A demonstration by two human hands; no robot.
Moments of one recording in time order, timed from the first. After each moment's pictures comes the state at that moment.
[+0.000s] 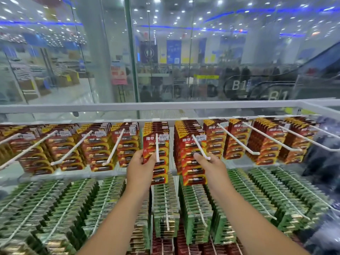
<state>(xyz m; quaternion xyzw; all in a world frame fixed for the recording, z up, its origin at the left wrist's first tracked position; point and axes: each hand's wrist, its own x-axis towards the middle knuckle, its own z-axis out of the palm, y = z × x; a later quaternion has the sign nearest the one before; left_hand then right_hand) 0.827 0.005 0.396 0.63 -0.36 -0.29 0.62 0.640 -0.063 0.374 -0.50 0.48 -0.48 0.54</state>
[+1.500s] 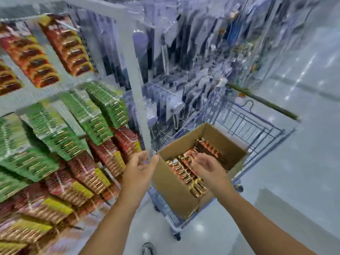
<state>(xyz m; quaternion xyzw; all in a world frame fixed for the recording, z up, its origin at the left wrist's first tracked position) 0.292 0.150 0.217 0.60 -0.55 -0.49 0.32 0.084 0.236 0.177 -0.32 0.71 -0.49 0.39</state>
